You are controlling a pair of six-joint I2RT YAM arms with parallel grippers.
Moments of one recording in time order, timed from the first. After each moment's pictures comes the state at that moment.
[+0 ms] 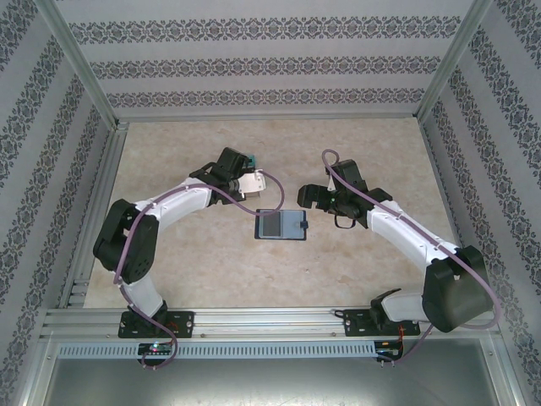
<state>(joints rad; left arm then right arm) -0.49 1.75 1.20 -0.38 -0.16 0.94 0.39 1.34 0.89 -0.45 -0.14 0.55</state>
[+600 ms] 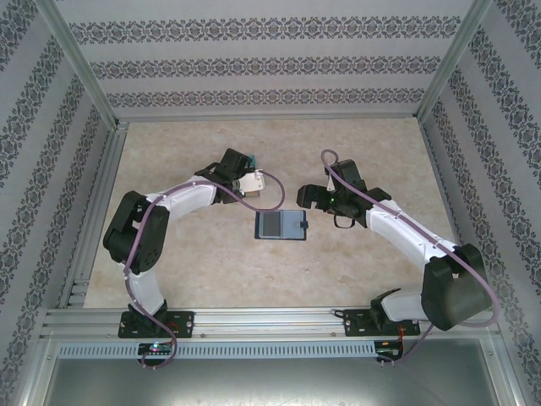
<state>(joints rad) -0.47 1.84 1.23 -0.34 -0.21 0.93 0.39 1.35 0.89 -0.45 -0.14 0.55</state>
